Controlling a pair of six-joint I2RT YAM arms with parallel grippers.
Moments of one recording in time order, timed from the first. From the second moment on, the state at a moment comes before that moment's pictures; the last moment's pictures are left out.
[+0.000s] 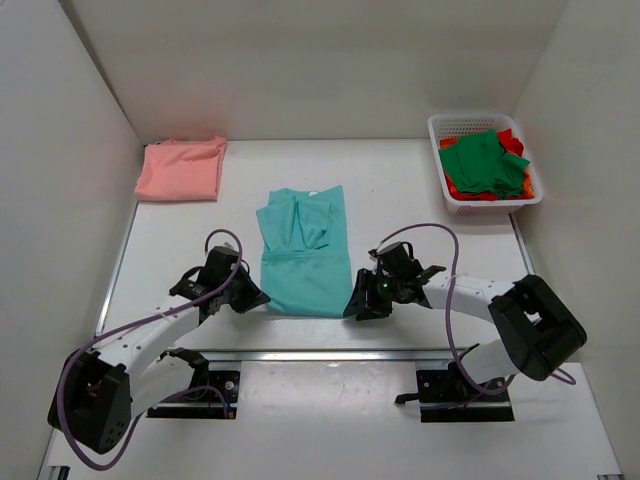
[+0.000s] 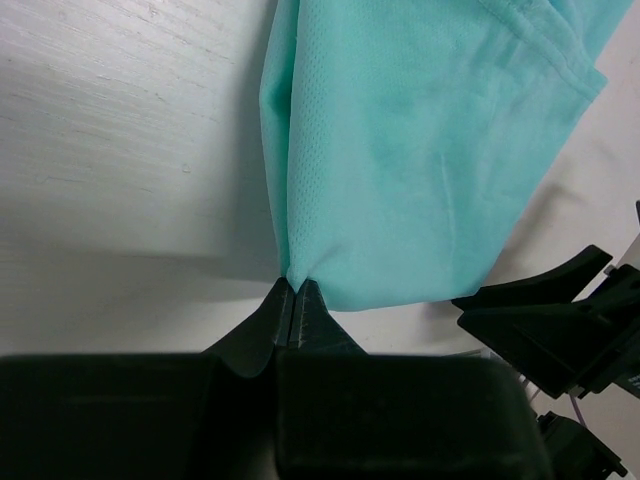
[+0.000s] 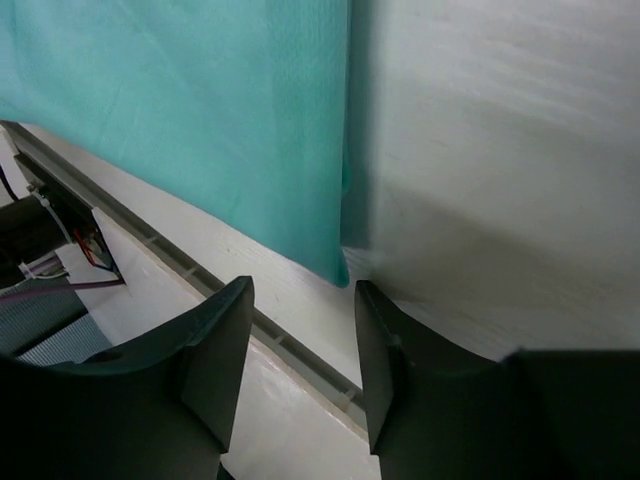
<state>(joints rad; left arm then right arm) -0.43 1.01 0.47 -0.38 0.13 -1.01 0.61 1.40 0.54 -0.12 -0.47 0.76</state>
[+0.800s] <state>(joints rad) -0.37 0.97 0.60 -0.47 0.15 -0.98 0.53 1.40 0.90 -0.39 -0.52 0.62</state>
